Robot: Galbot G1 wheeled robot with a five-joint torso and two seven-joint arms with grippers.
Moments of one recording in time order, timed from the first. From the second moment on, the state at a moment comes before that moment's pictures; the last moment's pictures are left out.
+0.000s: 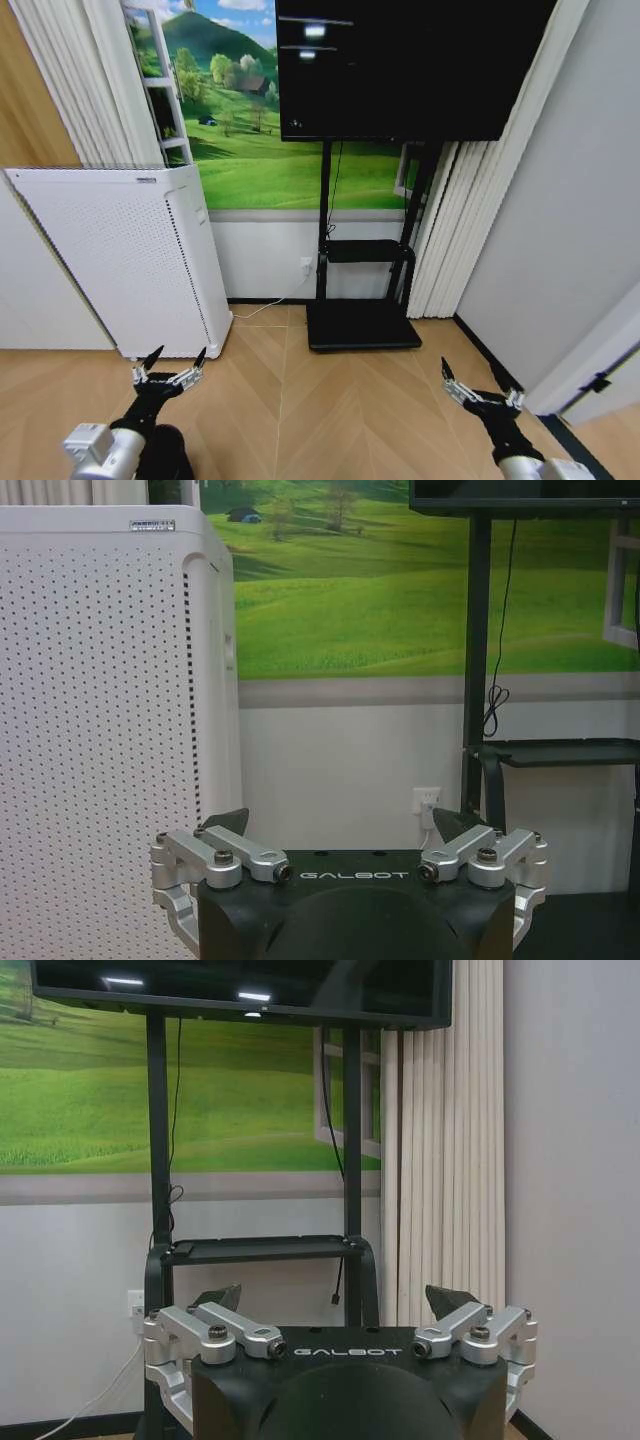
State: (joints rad) left arm 1.82 -1.21 -0.88 -2.40 -0.49 0.20 0.00; right arm -1.92 1.39 0.87 2.37 0.38 -0.01 0.07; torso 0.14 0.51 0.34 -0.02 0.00
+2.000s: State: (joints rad) left arm 1.82 -1.21 -0.88 -2.40 -0.49 0.20 0.00; right arm -1.92 1.39 0.87 2.37 0.38 -0.01 0.07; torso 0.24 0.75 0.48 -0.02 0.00
